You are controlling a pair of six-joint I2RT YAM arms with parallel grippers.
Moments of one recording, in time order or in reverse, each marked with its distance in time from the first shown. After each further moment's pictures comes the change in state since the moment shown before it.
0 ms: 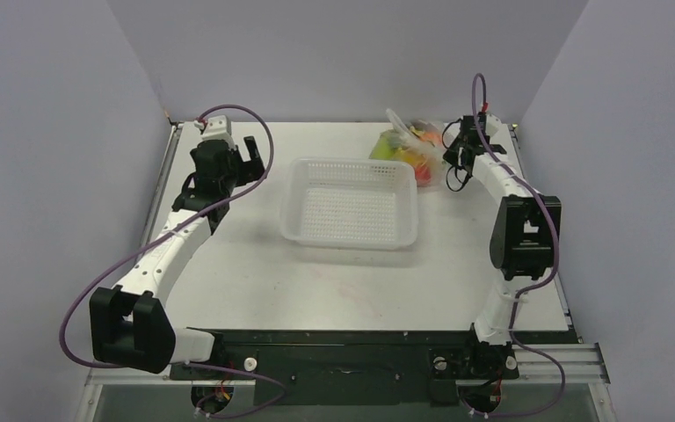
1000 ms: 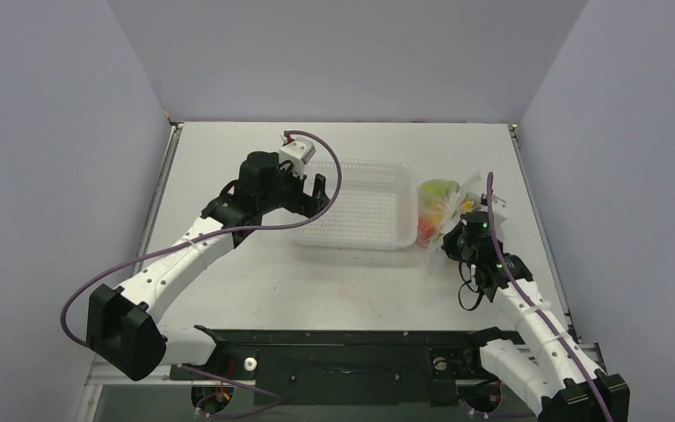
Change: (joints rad) left arm -0.327 -0.027 0.042 -0.122 0.380 0.235; right arm 0.213 -1.136 -0.999 -0.093 0.086 0.090
